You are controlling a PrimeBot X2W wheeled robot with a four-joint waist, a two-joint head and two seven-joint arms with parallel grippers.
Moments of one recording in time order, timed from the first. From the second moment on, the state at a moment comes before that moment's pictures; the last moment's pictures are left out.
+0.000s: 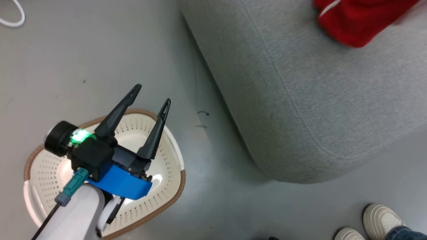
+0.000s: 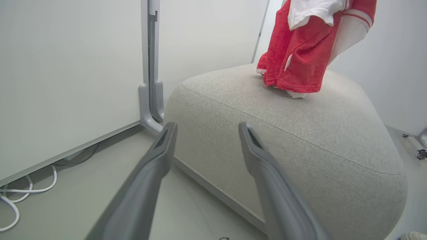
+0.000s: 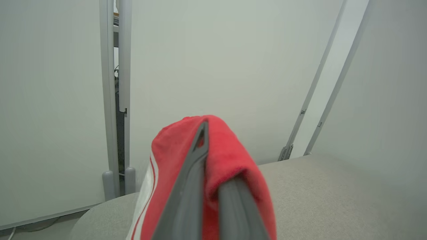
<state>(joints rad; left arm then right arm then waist) -0.35 0.40 -0.45 0.01 -0.30 -0.11 -0.19 -1.11 -0.44 -0.15 0.50 0.36 0.13 0.05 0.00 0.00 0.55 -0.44</state>
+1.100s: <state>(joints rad) -0.40 0.44 -0.45 -0.10 -0.28 -0.09 -0.18 -1.09 -0.40 -0.21 1.01 0.30 0.13 -0.16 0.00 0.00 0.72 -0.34</state>
